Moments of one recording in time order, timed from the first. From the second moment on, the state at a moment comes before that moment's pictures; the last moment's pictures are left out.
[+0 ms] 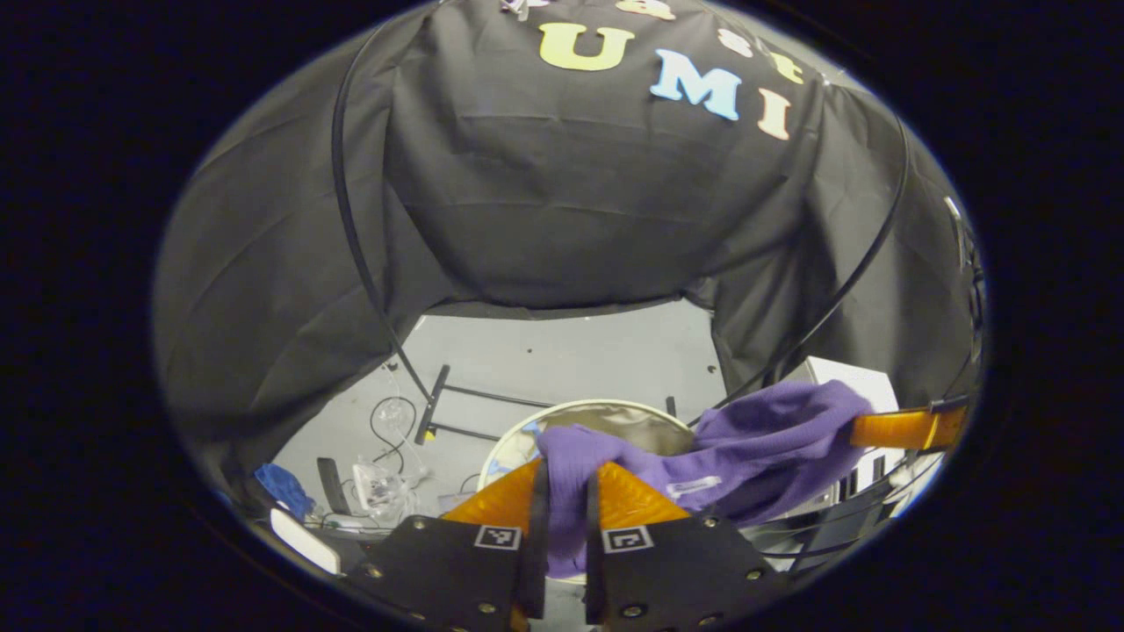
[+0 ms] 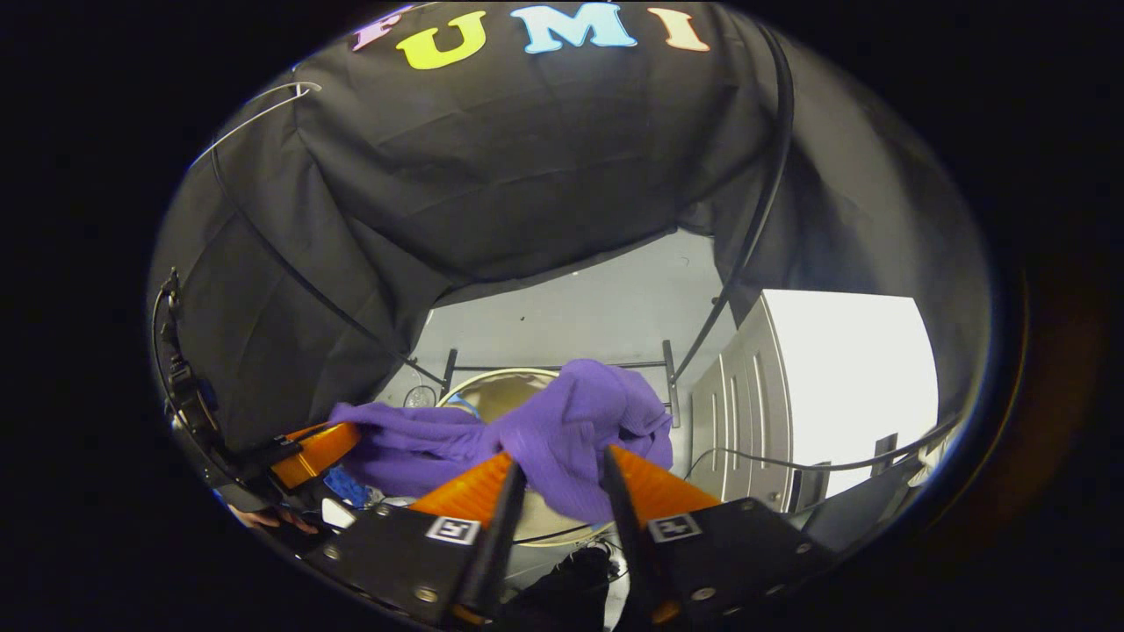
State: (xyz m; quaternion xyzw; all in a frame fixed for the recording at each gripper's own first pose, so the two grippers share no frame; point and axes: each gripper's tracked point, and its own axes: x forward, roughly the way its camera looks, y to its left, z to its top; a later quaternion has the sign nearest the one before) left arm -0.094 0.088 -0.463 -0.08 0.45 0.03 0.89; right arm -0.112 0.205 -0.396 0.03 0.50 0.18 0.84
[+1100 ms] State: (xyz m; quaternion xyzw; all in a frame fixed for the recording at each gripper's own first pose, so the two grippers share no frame) left arm -0.074 -0.079 -0.246 -0.04 0.31 0.11 0.94; right arm -0.036 -0.044 -0.249 0.05 0.28 0.16 0.95
